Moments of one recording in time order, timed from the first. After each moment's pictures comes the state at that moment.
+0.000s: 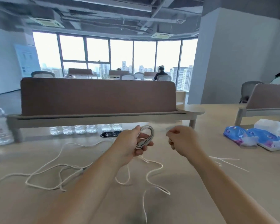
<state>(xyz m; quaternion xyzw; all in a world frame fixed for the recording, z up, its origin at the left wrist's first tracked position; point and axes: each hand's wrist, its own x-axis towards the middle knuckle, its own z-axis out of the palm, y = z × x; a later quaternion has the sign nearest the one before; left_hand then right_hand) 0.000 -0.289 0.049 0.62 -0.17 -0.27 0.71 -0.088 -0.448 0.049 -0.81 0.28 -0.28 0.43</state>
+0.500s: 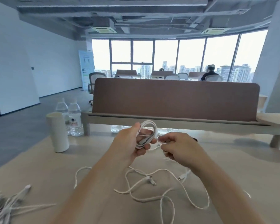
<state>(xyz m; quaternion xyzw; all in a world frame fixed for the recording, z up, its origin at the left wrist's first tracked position) 0.102 -0.109 0.052 0.60 -0.09 -0.14 0.78 0.050 -0.269 0.051 -0.88 0.07 -0.10 0.46</state>
